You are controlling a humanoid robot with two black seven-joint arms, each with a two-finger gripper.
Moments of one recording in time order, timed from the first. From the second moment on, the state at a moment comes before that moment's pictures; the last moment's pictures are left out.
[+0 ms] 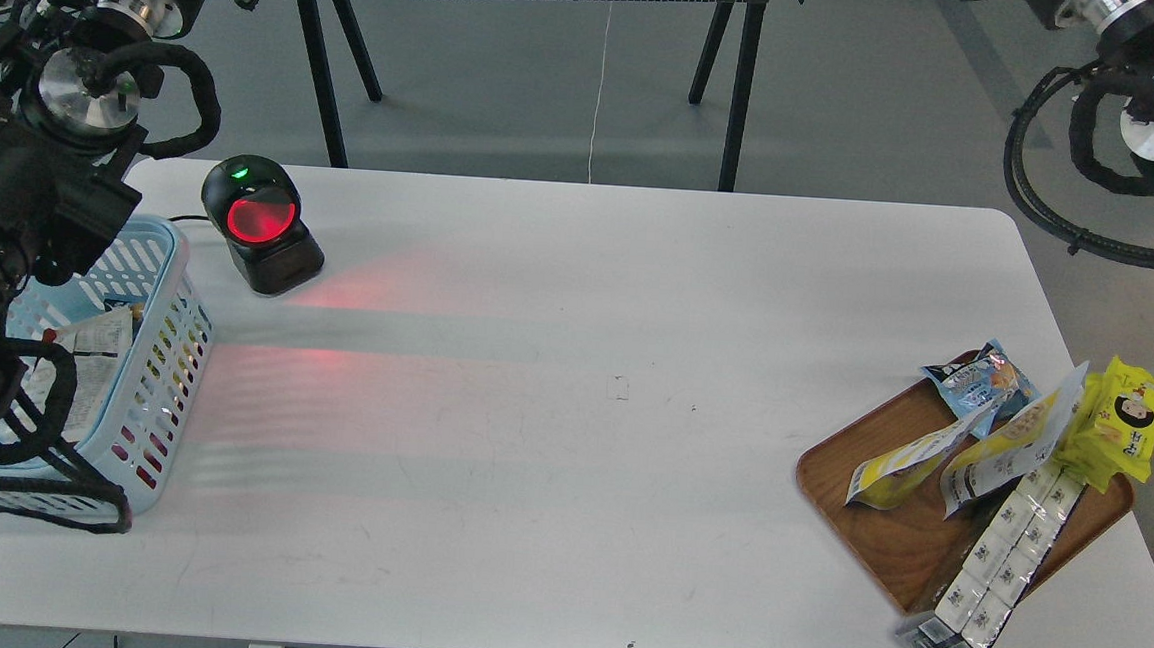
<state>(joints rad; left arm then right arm) -1.21 0.24 -0.56 -0.17 -0.48 -0.49 -0.12 1.36 -0.45 0.24 0.53 0.05 0.49 0.32</state>
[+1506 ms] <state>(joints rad) -1.20 0.24 -0.51 -0.17 -0.48 -0.49 -0.13 1.82 -0.77 -0.69 1.73 -2.13 0.40 0.49</state>
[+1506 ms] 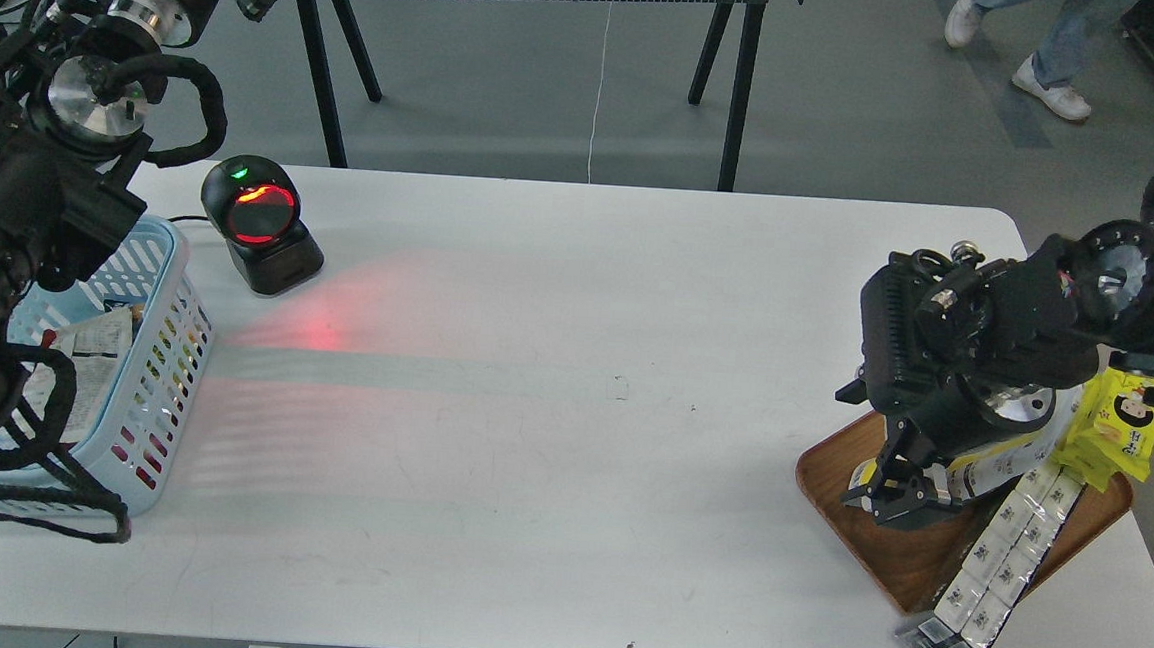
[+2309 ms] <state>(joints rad) -1.19 0.24 -0.51 -0.16 -0.48 -0.49 -0.13 1.70 -0.80 -0.70 1.49 -2.18 0.32 0.49</state>
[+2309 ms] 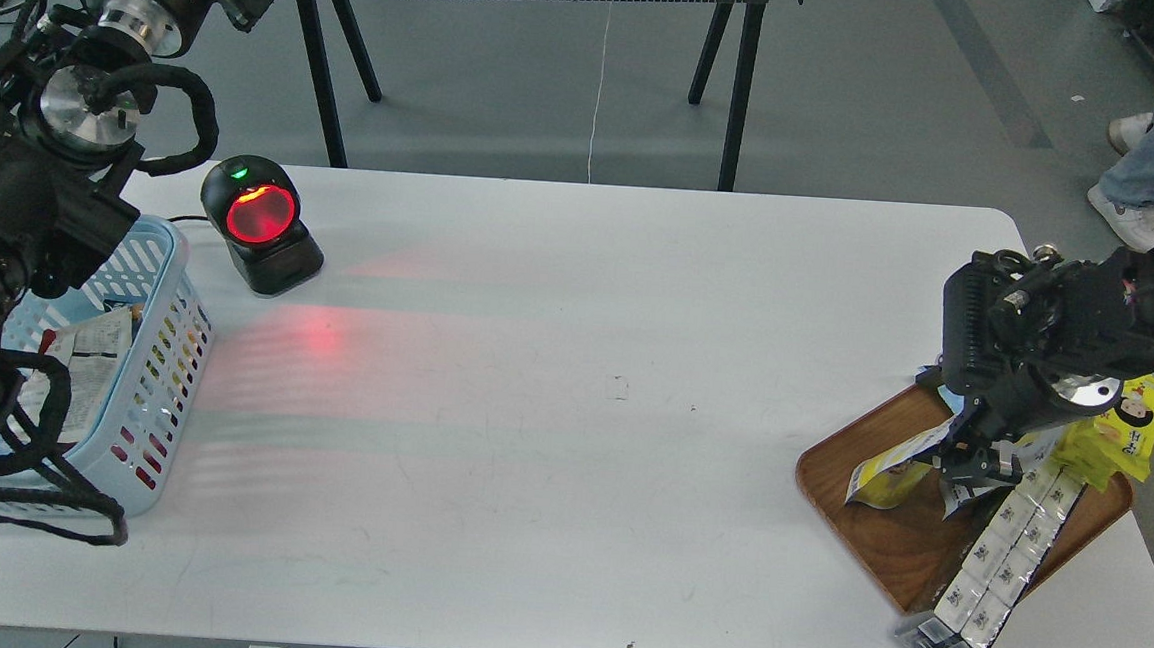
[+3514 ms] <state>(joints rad) -1.19 0.25 -0.51 -0.16 -0.48 -0.49 -0.12 1.71 -0.78 -0.52 1.50 -2.12 0.33 0.49</state>
